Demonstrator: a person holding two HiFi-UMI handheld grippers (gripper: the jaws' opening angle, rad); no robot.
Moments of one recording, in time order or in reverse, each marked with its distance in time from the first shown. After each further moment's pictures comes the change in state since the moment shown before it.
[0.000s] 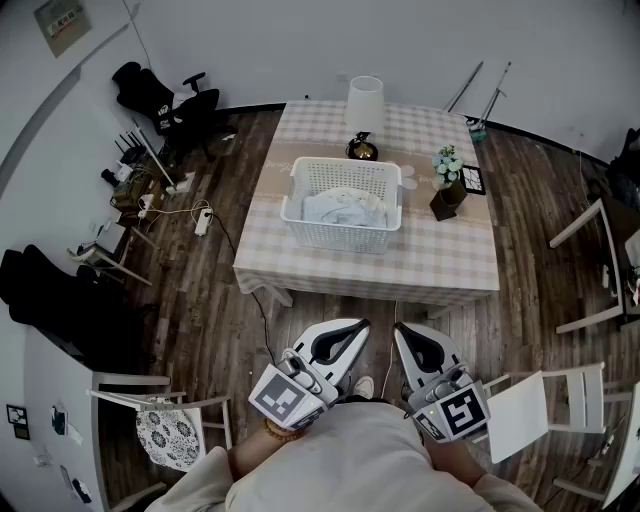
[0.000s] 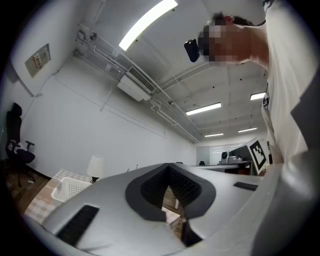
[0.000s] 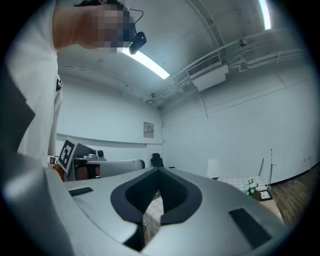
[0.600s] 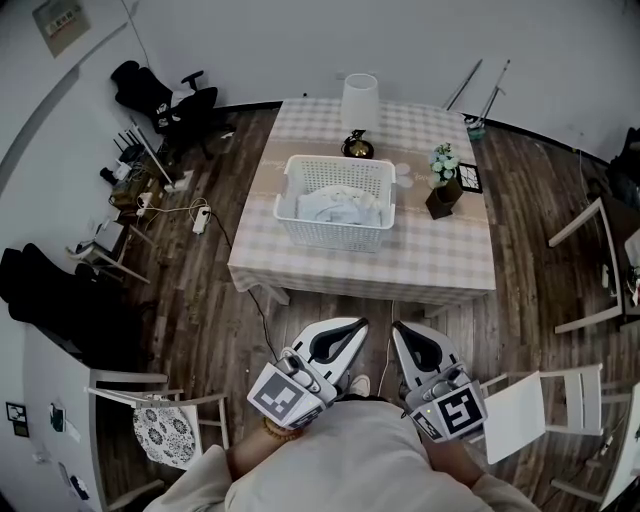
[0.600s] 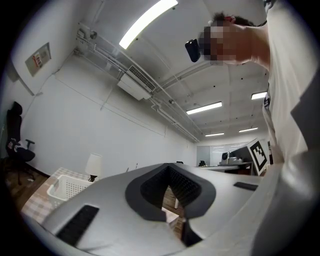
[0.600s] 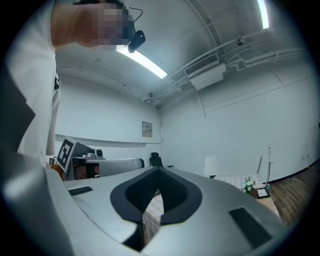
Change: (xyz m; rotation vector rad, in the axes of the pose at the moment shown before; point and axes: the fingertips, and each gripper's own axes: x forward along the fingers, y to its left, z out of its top) left arm 0.016 -0.008 -0.003 0.007 -0.022 0.008; right arm -0.011 -0.016 -0.007 0.020 0.011 -0.011
